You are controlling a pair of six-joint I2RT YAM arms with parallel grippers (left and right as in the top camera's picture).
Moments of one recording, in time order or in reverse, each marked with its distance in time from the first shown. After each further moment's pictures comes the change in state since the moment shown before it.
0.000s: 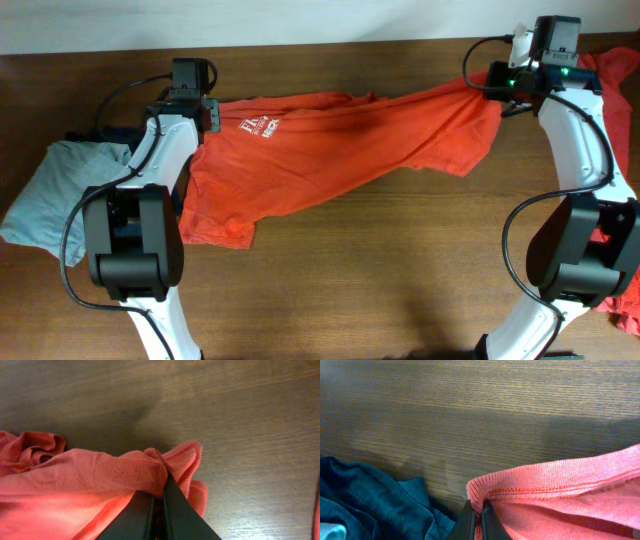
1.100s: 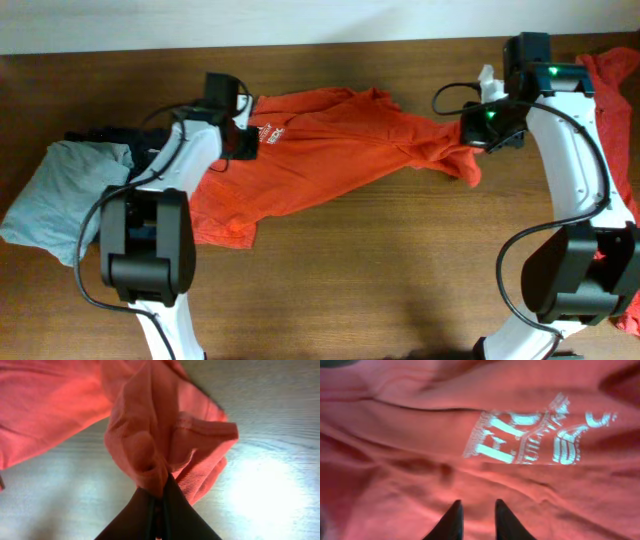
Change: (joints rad) left arm -0.108 -0.019 -0.085 -0.150 0.330 0.044; right arm 0.115 -0.110 0.003 -0.558 -0.048 0.018
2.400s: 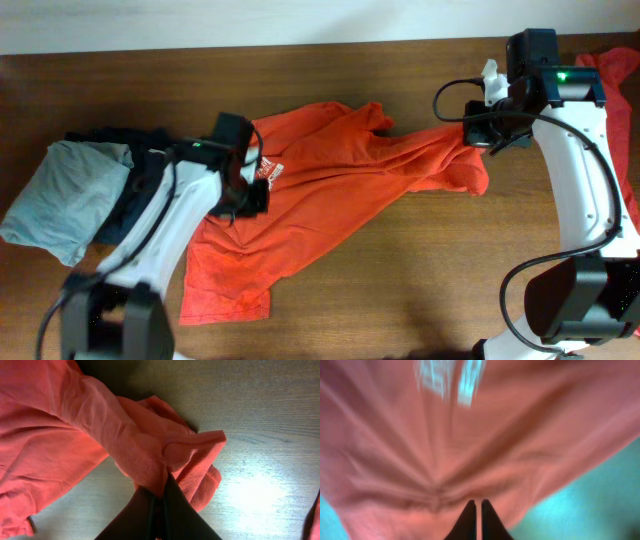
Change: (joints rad) left arm -0.103 -0.426 -0.220 -0.393 0.104 -0.228; right arm 0.017 -0.097 0.000 -0.022 0.047 0.000
